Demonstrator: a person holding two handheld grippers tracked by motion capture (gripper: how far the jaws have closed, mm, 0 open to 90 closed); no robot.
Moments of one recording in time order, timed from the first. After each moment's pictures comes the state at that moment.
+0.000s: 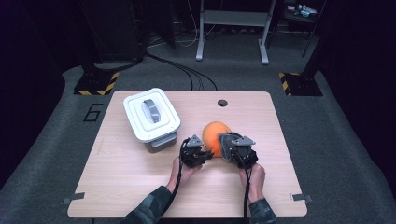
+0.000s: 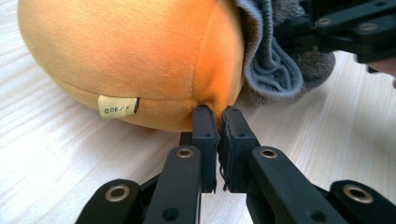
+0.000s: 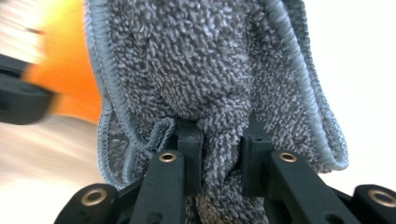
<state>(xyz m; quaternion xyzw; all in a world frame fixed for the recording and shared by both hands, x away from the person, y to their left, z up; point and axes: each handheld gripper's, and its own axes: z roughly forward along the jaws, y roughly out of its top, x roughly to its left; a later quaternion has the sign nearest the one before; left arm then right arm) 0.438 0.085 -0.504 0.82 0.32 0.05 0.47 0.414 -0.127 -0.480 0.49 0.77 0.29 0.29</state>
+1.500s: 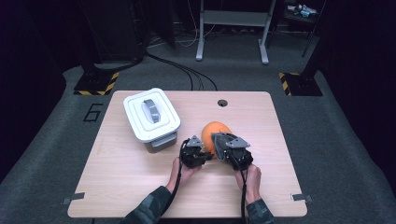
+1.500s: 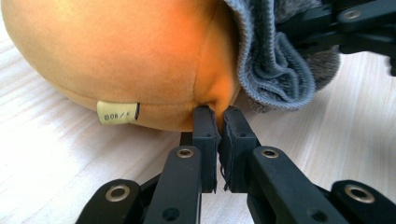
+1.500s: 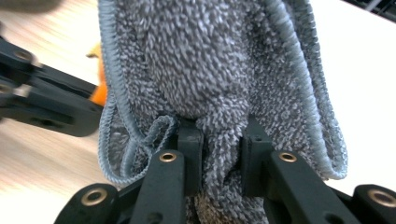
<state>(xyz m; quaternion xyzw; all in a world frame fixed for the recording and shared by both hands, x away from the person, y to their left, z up) 0.438 0.086 -0.508 0.82 0.32 0.04 0.47 0.406 -0.111 -0.475 0.45 0.78 0.30 0.30</state>
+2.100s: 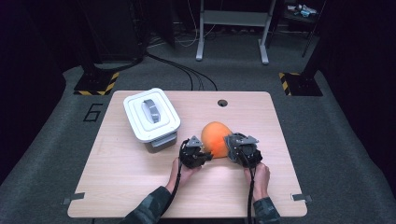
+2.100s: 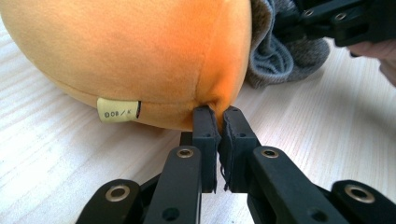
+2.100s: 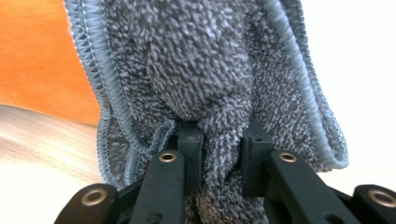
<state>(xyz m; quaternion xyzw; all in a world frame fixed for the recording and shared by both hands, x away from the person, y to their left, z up) 0.439 0.088 -0.511 0.82 0.33 0.04 0.47 0.423 -0.144 -0.489 0.51 0.77 0.26 0.28</state>
